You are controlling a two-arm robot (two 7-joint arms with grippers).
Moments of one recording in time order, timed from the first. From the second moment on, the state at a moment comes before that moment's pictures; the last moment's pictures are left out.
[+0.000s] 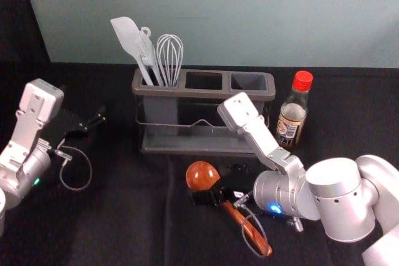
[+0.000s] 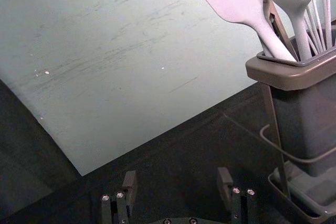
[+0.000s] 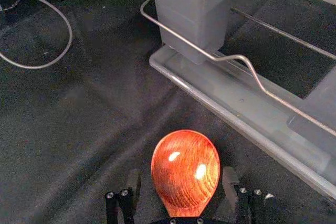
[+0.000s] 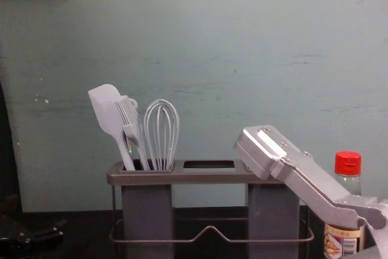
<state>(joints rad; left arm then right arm) -0.20 0.60 0.45 -1.41 -0.25 -0.12 0.03 0.27 0.34 -0.57 -1.66 0.29 0.78 0.25</state>
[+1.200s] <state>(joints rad) -0.20 0.60 0.45 -1.41 -0.25 -0.12 0.03 0.31 0.28 -0.59 -1.55 0.19 0.74 0.31</state>
